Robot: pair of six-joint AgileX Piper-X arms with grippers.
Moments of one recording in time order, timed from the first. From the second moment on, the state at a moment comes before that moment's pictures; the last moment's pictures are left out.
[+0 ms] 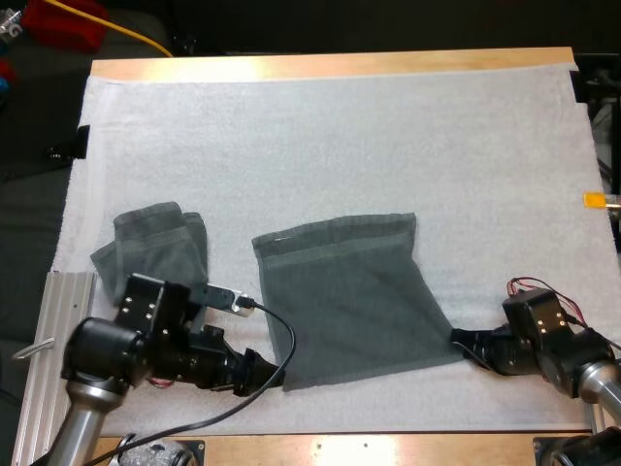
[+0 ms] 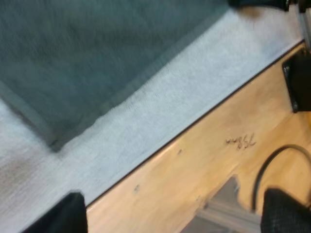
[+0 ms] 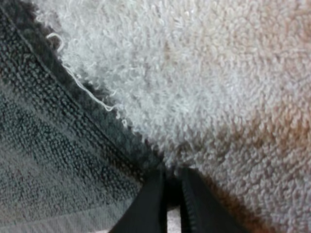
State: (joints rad) left arm -0.26 0.81 -0.71 1.31 0.74 -1.82; right arm 0.37 1.05 -0.31 0.58 -0.26 -1.19
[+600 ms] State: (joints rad) left arm -0.26 0.84 -0.44 0.91 0.78 -2.07; right arm 0.37 1.05 -0.31 0.58 -0.26 -1.19
